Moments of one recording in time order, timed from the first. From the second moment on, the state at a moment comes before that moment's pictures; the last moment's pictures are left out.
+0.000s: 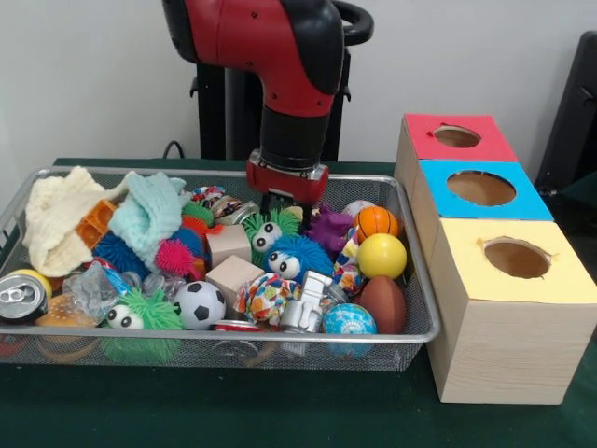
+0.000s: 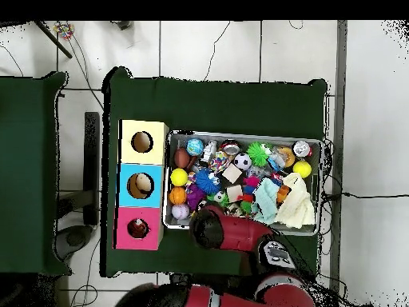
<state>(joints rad) -0.24 -0.43 -0.10 1.89 -0.16 -0.02 1.98</state>
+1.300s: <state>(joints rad) -0.27 -0.49 -0.18 1.81 -0.17 0.10 1.98</state>
